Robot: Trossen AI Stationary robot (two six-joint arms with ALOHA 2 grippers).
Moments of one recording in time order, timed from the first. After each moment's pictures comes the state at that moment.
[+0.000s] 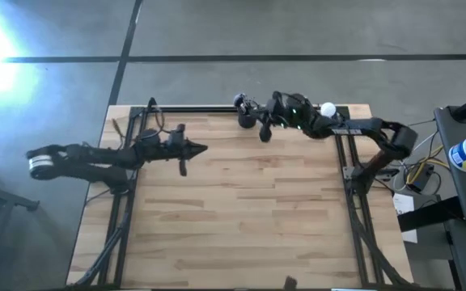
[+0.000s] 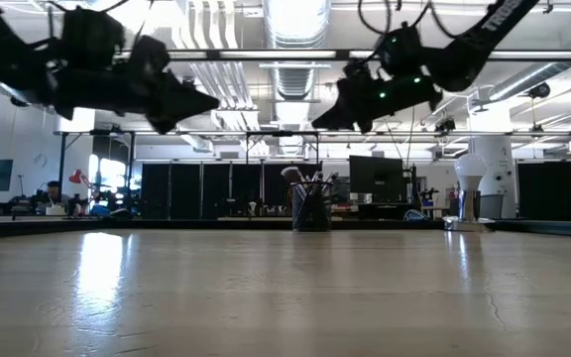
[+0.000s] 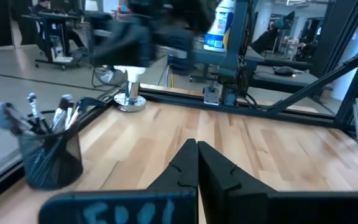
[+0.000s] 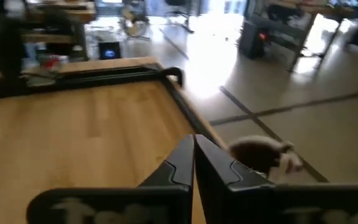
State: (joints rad) left arm 0.40 1.08 0.27 0.81 0.27 -0.08; right arm -0.58 1.58 0.85 0.51 -0.21 -0.09
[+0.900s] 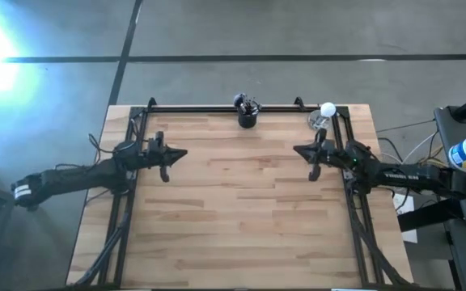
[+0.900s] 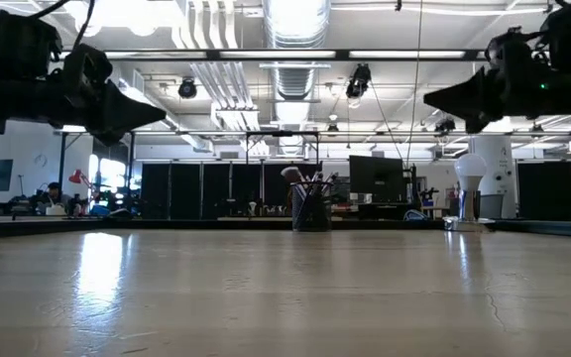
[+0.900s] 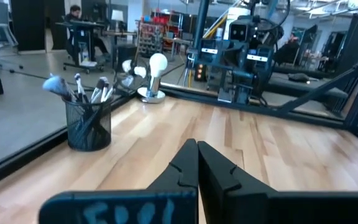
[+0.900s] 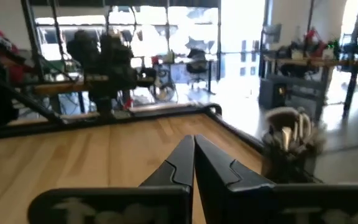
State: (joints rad) left arm 0.43 0.49 0.01 0.51 0.21 -0.11; right arm -0.37 0.61 0.01 0.68 -0.10 0.06
